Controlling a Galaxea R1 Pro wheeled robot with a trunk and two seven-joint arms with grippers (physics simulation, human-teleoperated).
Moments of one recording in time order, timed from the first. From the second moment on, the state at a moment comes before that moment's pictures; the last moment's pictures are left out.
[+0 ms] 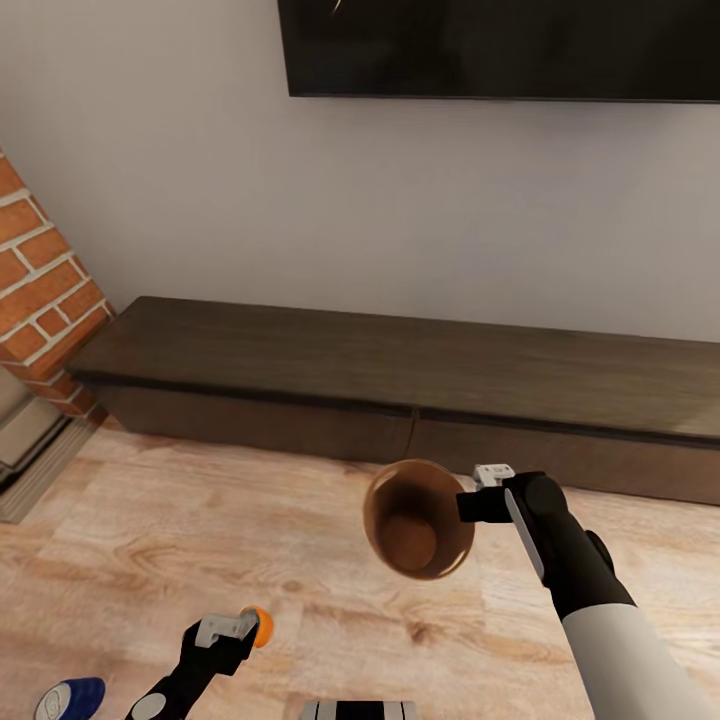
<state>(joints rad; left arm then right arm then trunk) -0.35 0.13 -0.21 -0.48 0.16 -0.26 -0.12 -0.65 -0.06 0.02 -1.14 0.08 1.04 0.29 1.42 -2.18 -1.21</state>
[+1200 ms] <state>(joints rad) -0.35 0.13 -0.21 -0.48 0.16 -0.26 -0.12 -0.65 -0.05 0.02 -1.14 0.07 1.04 0.29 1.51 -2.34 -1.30</state>
